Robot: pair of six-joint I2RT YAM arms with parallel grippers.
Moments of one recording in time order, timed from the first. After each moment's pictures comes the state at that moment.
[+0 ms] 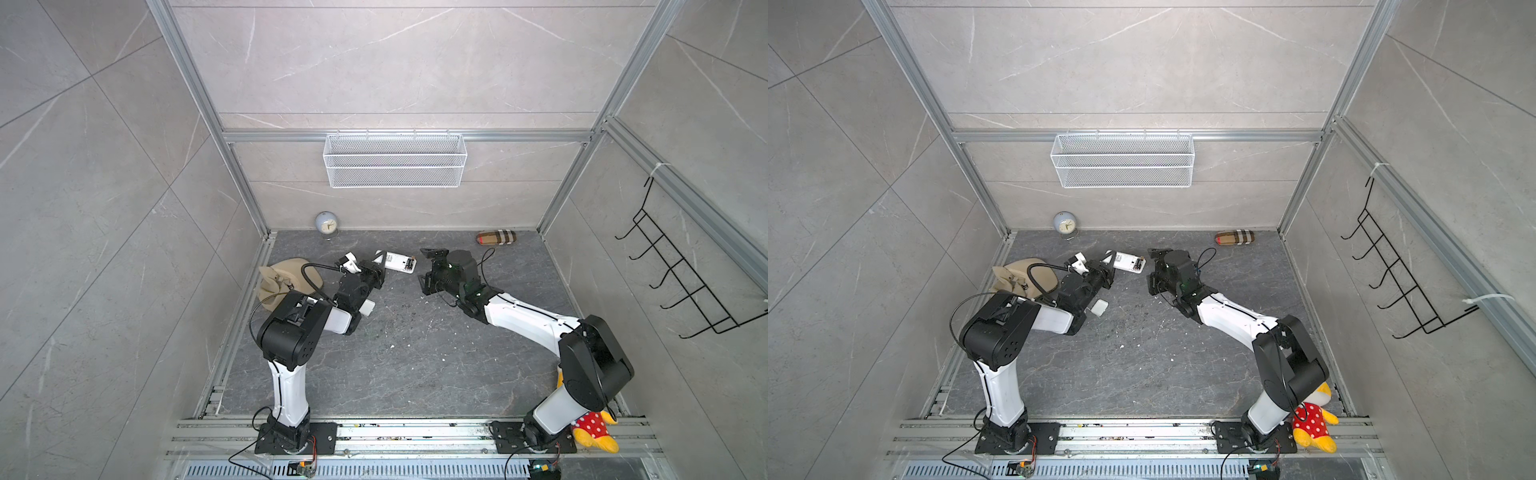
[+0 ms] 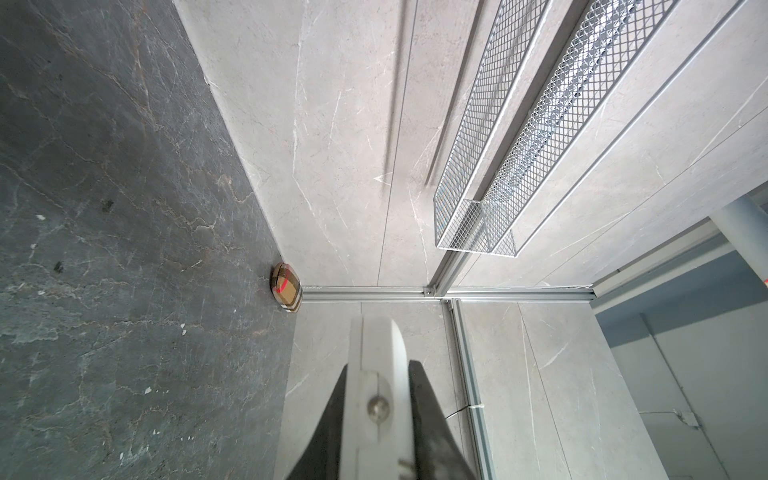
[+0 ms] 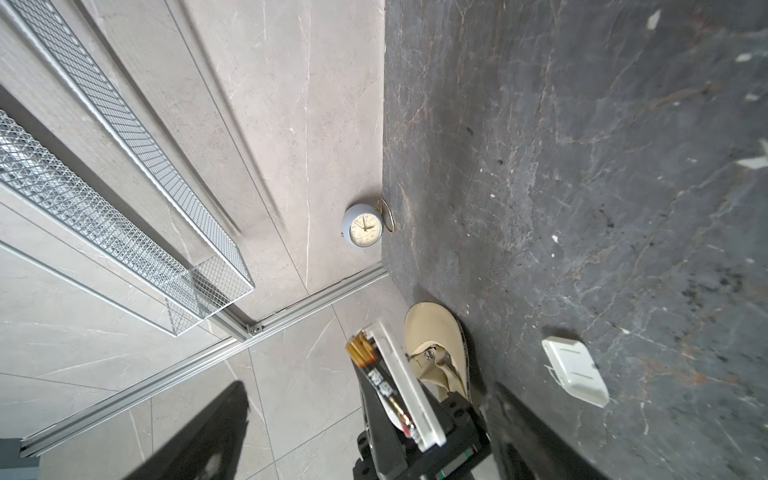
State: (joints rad) left arm -0.46 1.94 0.82 1.24 0.09 -1.62; right arm 0.58 1.65 1.06 0.25 0.00 1.86
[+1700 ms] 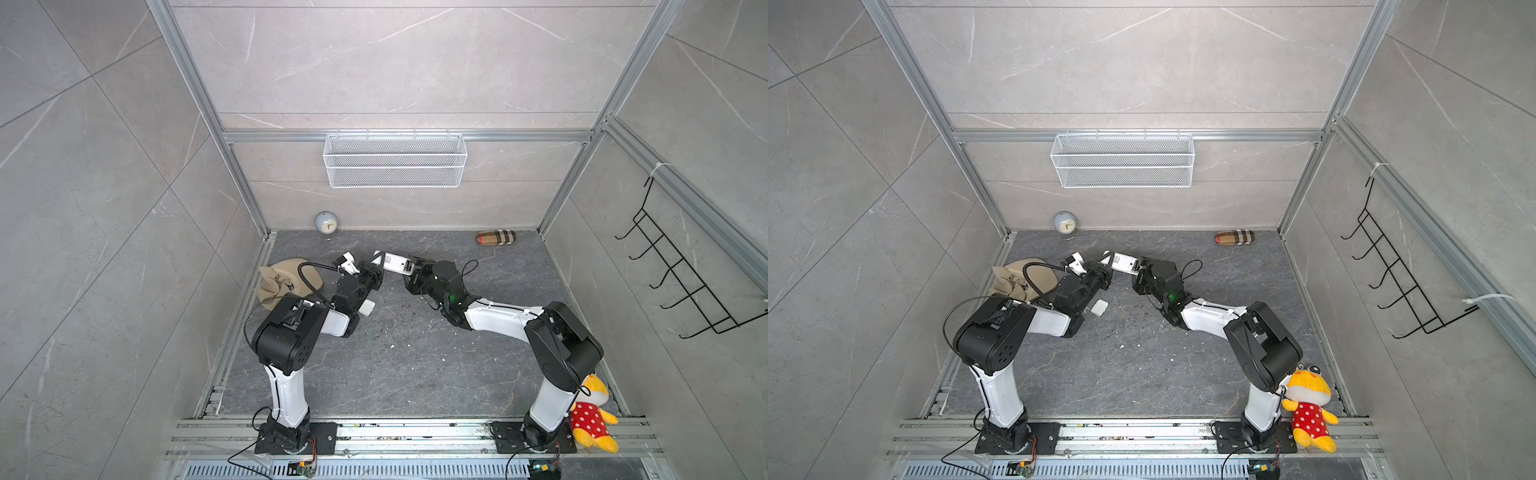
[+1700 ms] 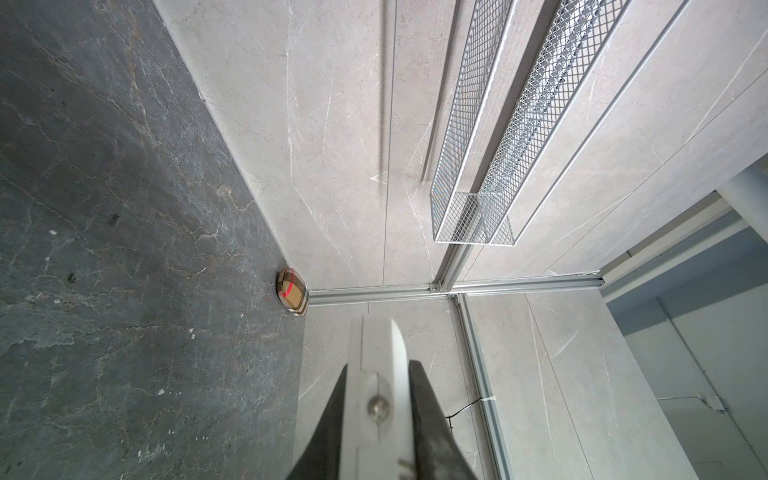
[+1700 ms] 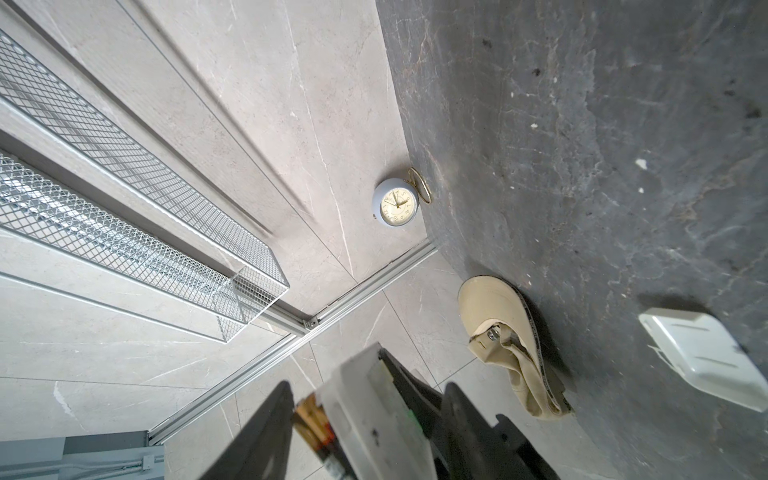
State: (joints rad) left arm -0.46 1.89 0.78 1.24 0.08 -1.55; right arm 0.64 1.80 1.03 0.56 0.06 2.09
